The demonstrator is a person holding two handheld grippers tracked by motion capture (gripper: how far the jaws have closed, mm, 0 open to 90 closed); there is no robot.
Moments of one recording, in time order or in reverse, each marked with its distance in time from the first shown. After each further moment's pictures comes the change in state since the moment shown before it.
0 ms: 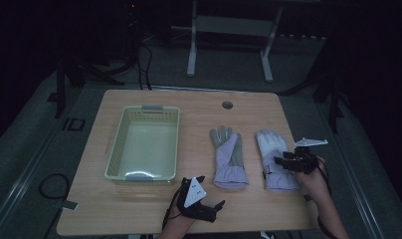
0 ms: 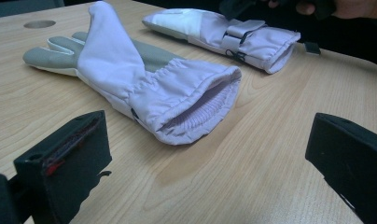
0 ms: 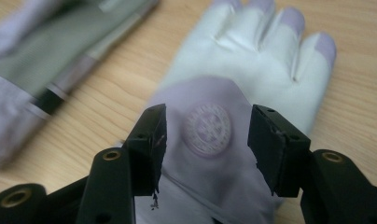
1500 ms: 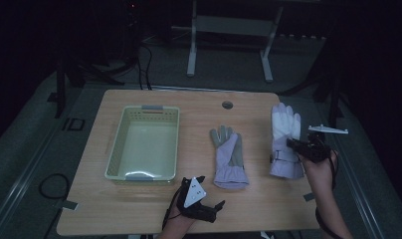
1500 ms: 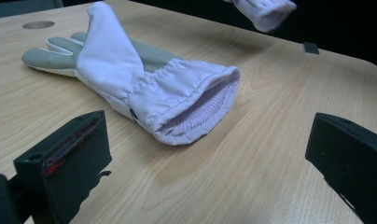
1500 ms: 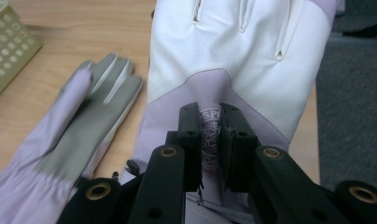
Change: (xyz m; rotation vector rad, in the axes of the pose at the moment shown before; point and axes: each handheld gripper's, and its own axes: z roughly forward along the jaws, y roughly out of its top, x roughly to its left) left arm 0.000 0.000 0.000 -0.002 -0.003 0.004; right arm 0.014 0.041 -0.054 -0.128 -0.110 0.213
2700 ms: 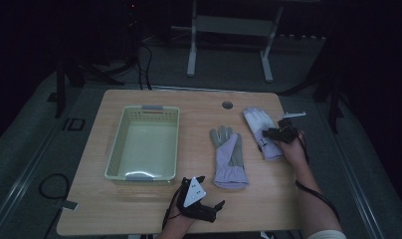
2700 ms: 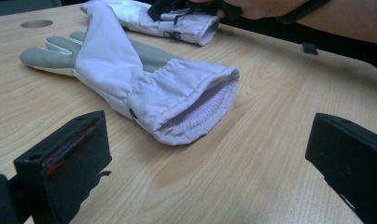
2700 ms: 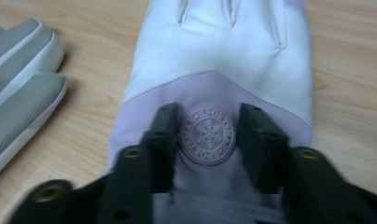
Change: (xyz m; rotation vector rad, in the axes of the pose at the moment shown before) left arm 0.001 0.000 0.000 0.000 -0.007 -0.008; right arm -0.040 0.022 0.157 0.127 0.100 -0.152
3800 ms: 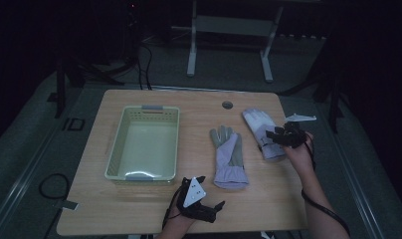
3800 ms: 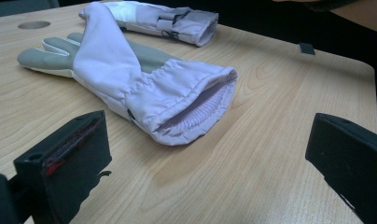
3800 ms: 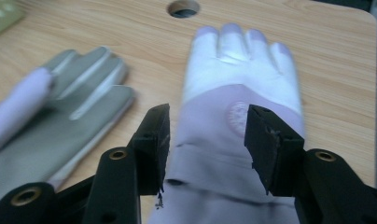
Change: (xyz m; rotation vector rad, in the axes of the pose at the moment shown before) left arm 0.000 0.000 0.000 -0.004 -0.008 0.004; right arm 0.038 0.000 -0.061 -0.108 -0.051 -0.059
